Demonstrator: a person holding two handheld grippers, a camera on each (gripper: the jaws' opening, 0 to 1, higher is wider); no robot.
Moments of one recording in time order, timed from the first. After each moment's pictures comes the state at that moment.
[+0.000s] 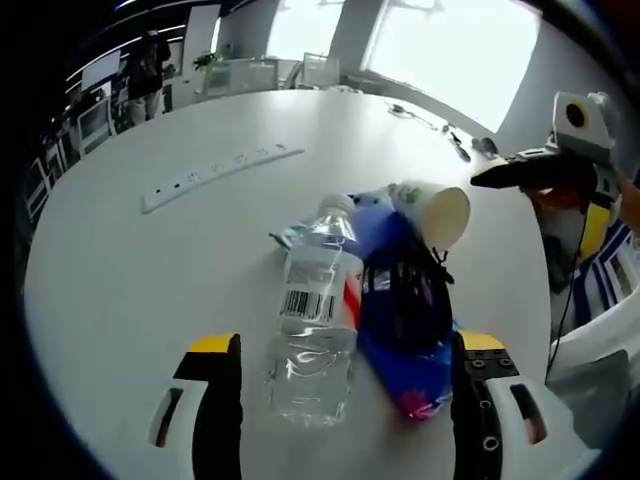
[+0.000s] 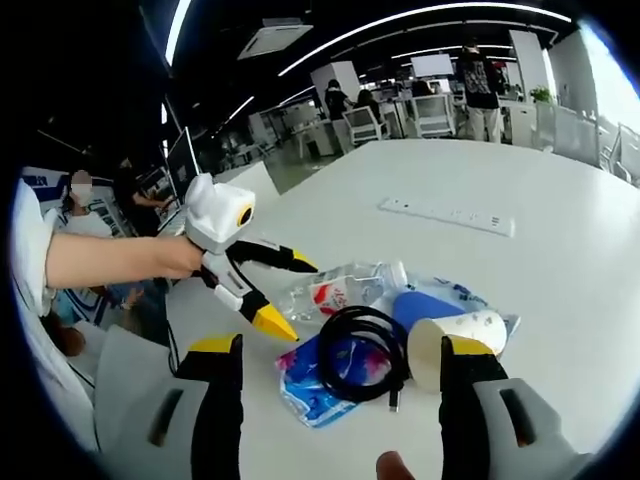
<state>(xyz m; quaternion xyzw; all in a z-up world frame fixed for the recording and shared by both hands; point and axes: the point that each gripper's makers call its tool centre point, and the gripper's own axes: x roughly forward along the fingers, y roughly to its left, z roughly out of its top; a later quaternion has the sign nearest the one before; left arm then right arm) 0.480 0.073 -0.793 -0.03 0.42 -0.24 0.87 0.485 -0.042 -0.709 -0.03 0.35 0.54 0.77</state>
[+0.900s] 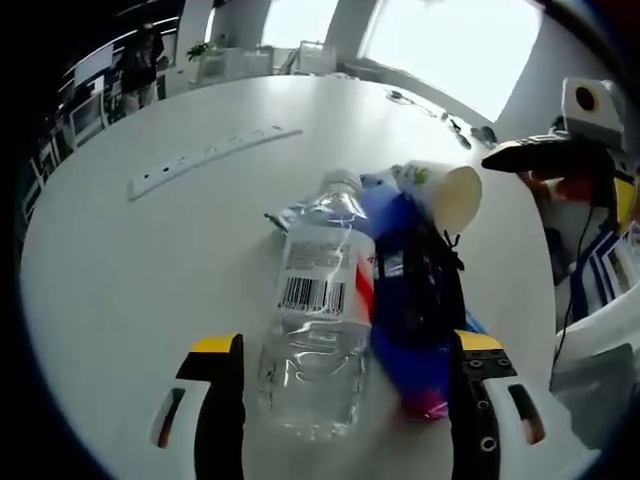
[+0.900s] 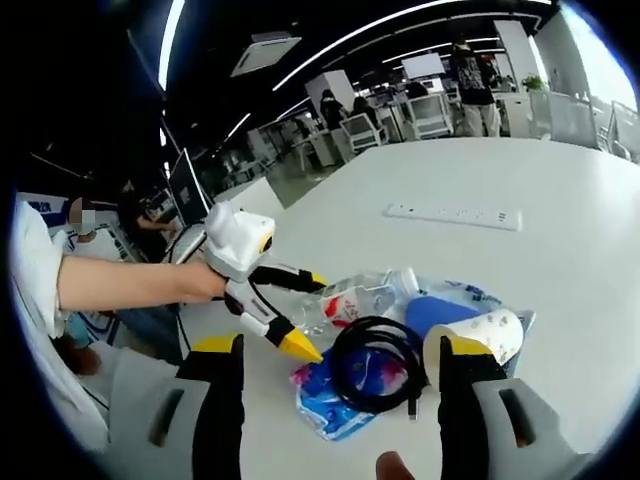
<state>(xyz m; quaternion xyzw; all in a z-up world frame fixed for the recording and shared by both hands) 0.480 0.072 -0.815 -0.02 0.44 -0.25 0.86 0.483 -0.032 -0.705 0.01 0.35 0.54 0.76</state>
